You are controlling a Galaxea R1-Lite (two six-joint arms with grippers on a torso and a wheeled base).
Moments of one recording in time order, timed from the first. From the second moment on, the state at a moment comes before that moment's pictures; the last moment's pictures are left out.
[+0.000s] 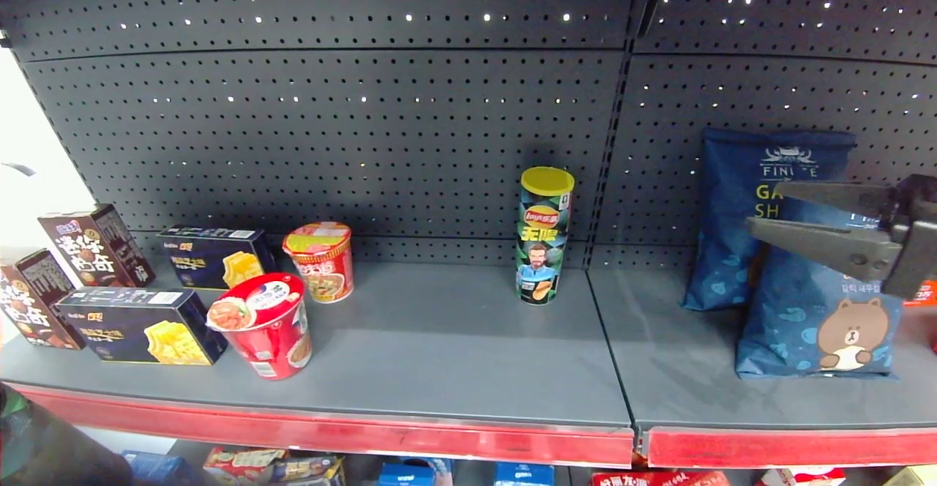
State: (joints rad) left arm 0.06 0.49 -0.41 0.00 -0.12 0.08; right arm 0.17 1.25 -0.84 -0.31 0.58 -0.11
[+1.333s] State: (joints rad) left arm 0.05 0.51 -0.39 0.00 -0.11 0.02; right arm 0.26 2.13 -1.33 -0.52 0.80 -0.24
